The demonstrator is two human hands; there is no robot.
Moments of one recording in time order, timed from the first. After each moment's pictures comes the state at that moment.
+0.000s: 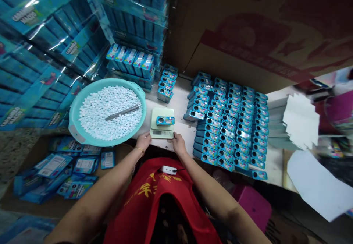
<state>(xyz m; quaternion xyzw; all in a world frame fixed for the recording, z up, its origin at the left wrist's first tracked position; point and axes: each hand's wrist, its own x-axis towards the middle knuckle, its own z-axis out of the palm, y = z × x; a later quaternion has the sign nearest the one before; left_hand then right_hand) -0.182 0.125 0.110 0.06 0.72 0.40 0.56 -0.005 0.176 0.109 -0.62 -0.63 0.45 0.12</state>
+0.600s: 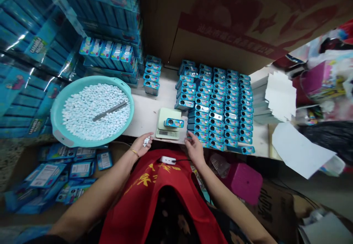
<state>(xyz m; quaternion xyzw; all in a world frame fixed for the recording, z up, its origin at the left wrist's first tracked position) -0.161 0.111 0.149 -0.07 0.55 0.42 0.72 0.080 0.130 0.171 -0.66 -0.50 0.47 0.30</state>
